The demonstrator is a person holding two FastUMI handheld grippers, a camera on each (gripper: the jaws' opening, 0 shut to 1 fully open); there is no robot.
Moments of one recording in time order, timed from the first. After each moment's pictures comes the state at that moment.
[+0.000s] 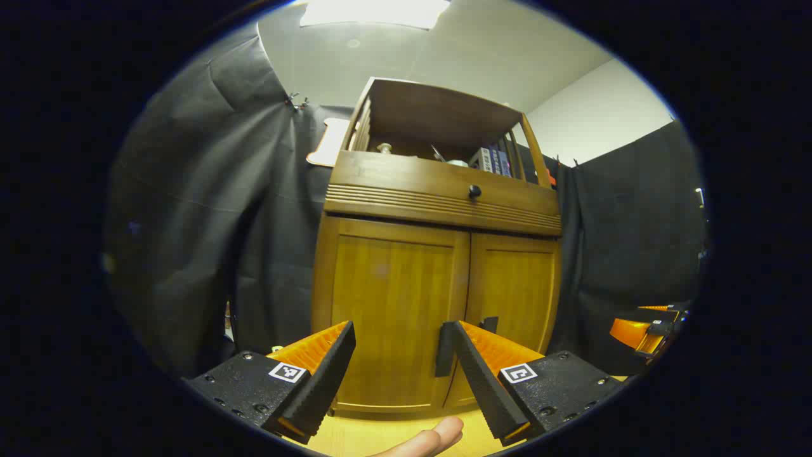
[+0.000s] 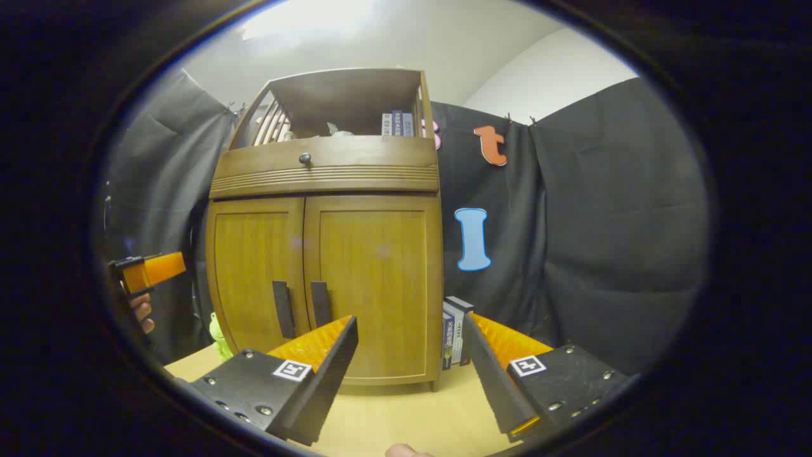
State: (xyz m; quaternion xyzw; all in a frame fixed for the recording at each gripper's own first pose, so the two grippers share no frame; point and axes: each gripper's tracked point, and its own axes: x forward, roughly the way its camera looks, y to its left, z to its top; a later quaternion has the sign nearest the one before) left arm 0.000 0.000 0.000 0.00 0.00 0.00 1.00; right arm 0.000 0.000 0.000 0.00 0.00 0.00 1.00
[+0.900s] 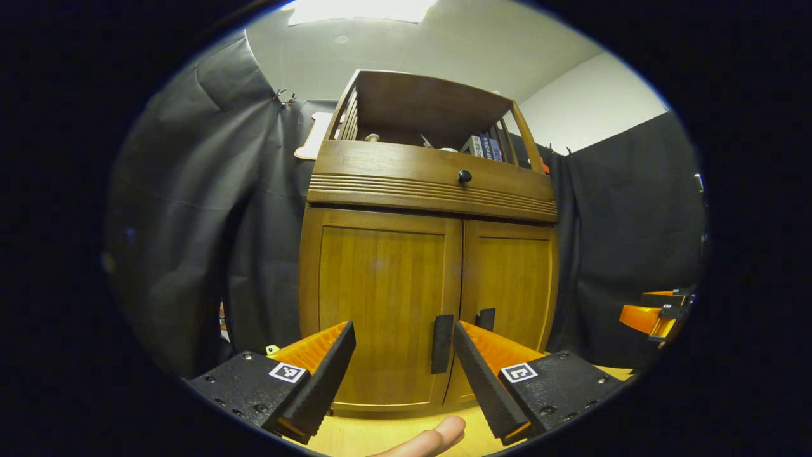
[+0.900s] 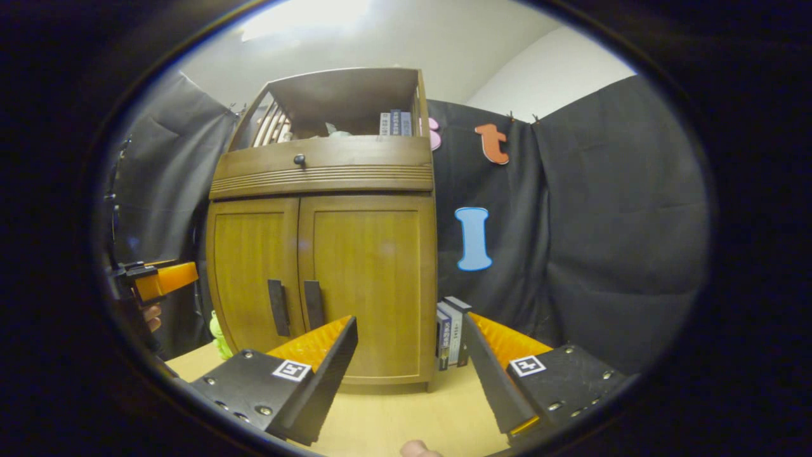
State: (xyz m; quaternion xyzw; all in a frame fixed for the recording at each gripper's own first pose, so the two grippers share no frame) left arm 0.012 -0.007 -0.006 0.01 0.01 0.00 1.00; right arm 0.019 -0.014 -0.002 0.00 0.01 0.02 1.00
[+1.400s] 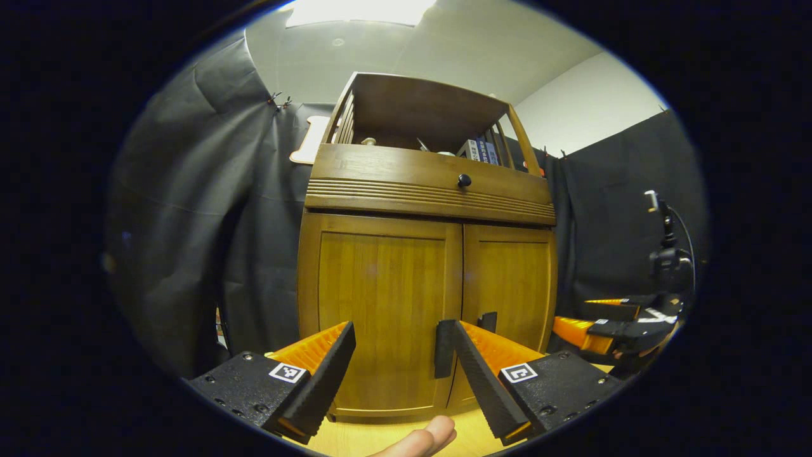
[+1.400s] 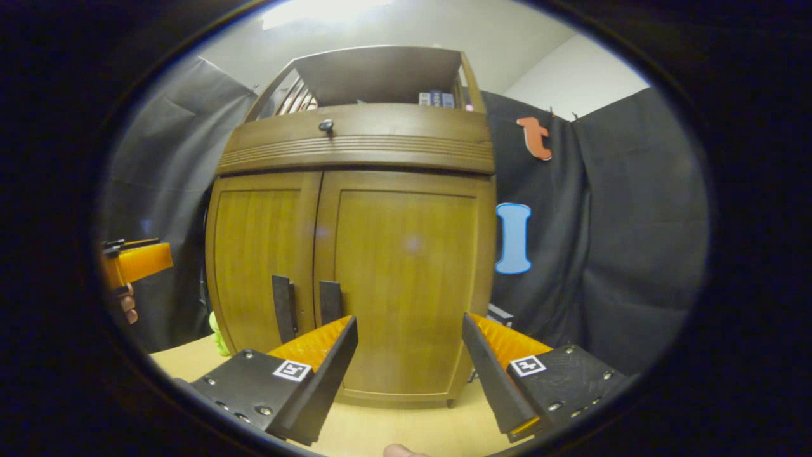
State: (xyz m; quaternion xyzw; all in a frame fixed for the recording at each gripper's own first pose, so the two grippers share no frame) left arm 0.023 0.006 -0.001 0.02 0.00 -0.01 1.00; right arm 0.114 0.073 -0.033 -0.05 0.03 0.07 1.00
